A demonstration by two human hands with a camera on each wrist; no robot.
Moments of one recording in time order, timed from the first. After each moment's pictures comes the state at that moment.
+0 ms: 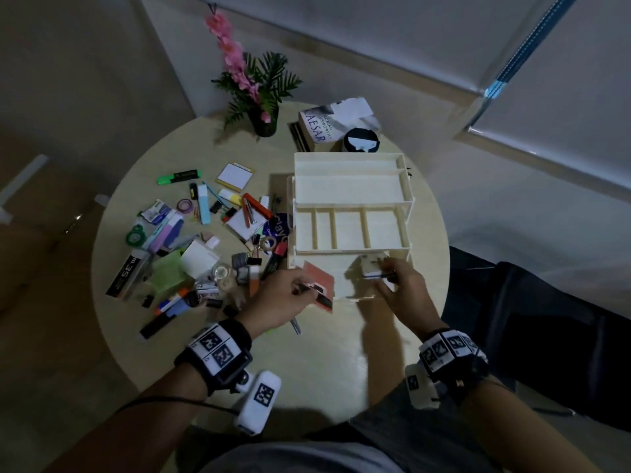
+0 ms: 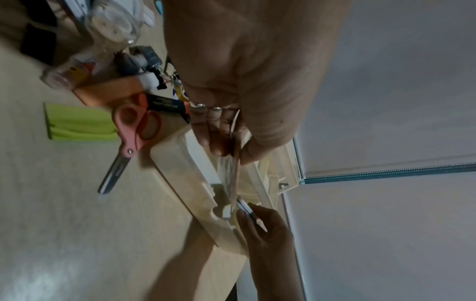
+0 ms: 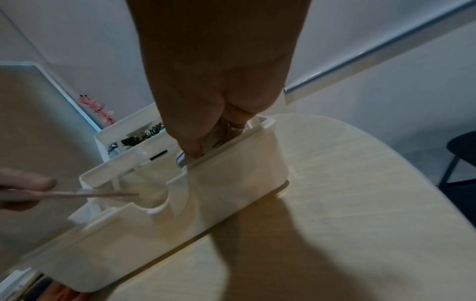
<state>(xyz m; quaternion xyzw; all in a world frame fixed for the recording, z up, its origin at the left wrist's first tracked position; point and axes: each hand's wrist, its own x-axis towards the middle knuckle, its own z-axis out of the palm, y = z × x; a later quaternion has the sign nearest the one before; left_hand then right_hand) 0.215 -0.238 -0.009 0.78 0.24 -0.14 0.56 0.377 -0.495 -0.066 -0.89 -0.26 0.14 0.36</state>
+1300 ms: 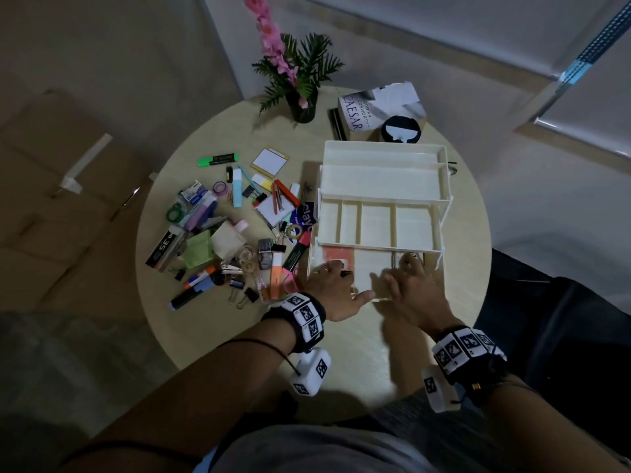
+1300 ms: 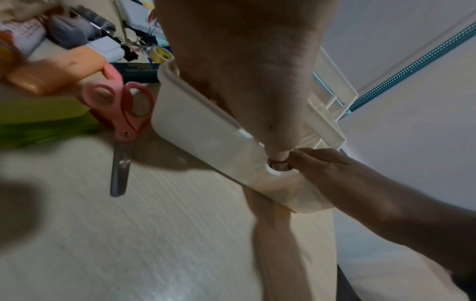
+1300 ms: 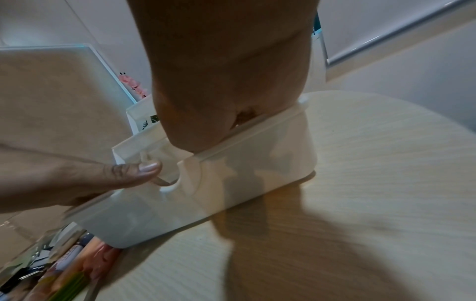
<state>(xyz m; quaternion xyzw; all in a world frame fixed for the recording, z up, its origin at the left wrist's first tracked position) 0.271 -0.293 -0.063 0.93 0.14 -0.30 0.17 0.393 -0.483 -0.094 -0.90 -0.38 0.17 0.11</state>
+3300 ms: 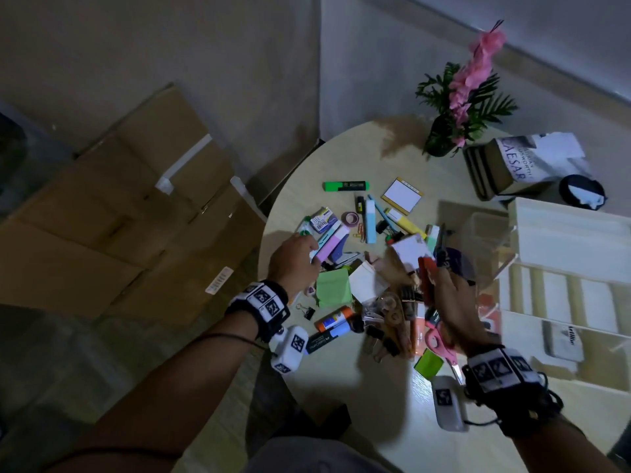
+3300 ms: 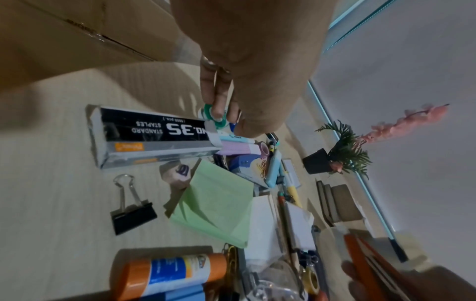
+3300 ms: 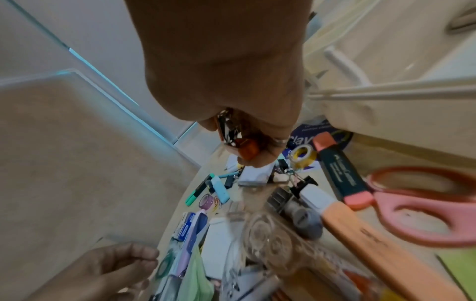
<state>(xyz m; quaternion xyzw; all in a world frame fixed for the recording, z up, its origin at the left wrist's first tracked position) 0.117 0.090 -0.063 0.88 0.36 -0.05 0.30 0.282 -0.183 -0.050 -0.86 -0.08 0.29 0.42</state>
